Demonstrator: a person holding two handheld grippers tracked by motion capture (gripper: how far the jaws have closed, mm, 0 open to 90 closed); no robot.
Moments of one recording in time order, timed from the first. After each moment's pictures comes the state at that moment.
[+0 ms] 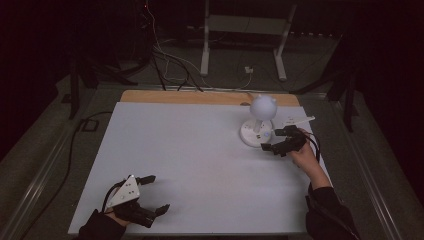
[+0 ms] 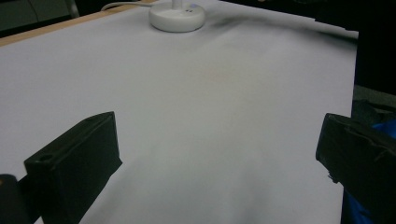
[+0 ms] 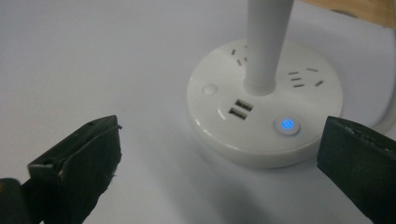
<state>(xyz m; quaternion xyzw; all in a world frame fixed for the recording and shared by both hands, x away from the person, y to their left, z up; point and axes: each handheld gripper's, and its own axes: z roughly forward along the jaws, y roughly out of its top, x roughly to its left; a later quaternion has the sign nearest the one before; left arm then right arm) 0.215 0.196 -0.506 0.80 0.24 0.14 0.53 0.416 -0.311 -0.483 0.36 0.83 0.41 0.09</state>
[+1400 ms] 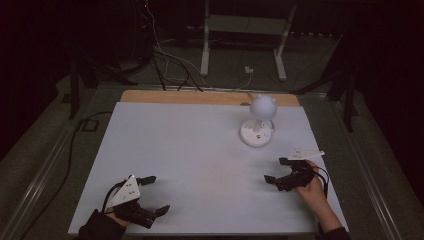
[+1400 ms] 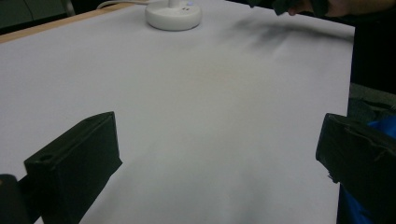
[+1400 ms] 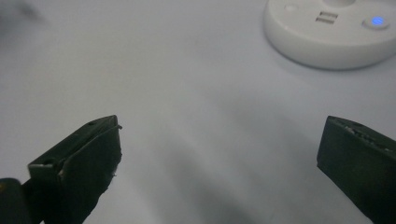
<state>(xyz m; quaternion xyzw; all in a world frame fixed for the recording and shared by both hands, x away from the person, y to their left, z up) 0.215 0.195 -0.507 0.80 0.24 0.14 0.53 0.307 -0.310 -0.498 0.37 0.83 0.41 0.10</state>
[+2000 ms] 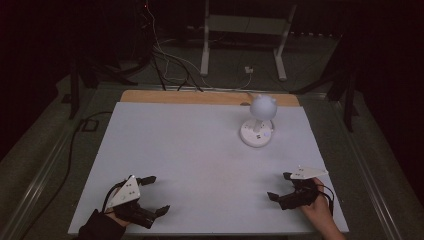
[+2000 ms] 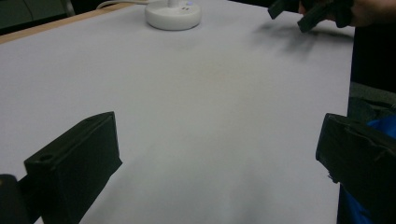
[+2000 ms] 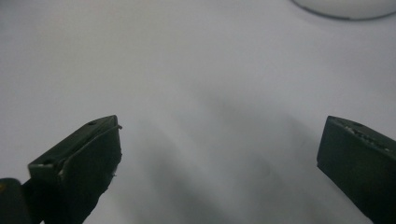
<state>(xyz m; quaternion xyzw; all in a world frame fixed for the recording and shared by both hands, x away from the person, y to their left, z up) 0.214 0.195 -0.506 0.80 0.24 0.14 0.53 0.262 -0.315 -0.513 0.36 0.84 0.39 0.11</state>
